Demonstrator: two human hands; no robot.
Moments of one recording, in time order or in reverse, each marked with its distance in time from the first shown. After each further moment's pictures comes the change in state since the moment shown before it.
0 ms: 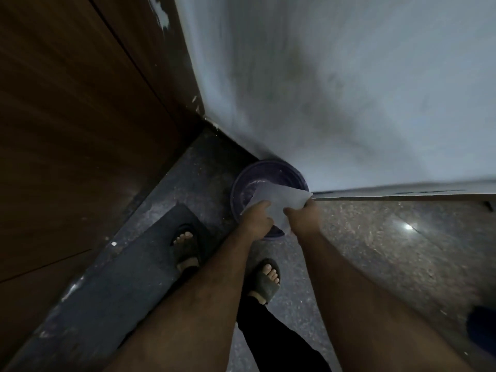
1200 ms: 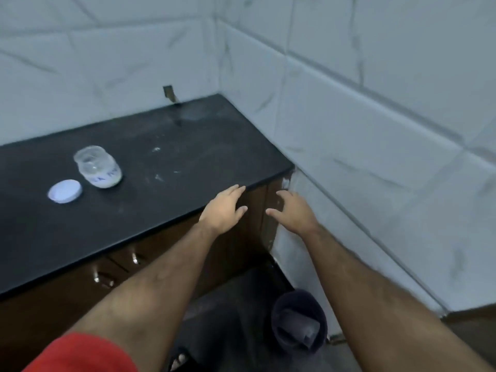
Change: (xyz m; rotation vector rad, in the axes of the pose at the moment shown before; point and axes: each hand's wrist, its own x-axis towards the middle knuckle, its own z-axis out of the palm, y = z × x) left_hand -0.457 0.146 -0.286 0.407 0.963 0.304; right_hand -0.380 -0.373 -0.171 -0.608 -0.157 -1.192
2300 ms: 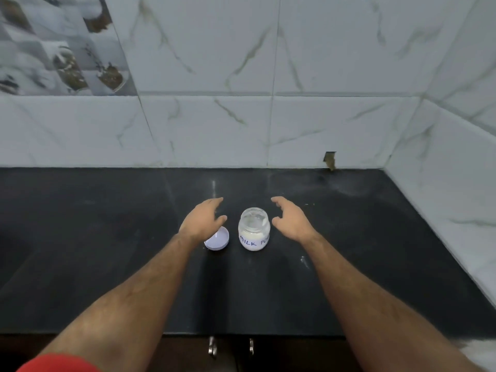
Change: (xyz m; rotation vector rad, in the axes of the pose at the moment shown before) left_hand -0.031 -0.362 -0.248 -0.024 0.304 -0.554; right_hand 0.204 -0.406 0.127 0.181 -0.318 -0.465
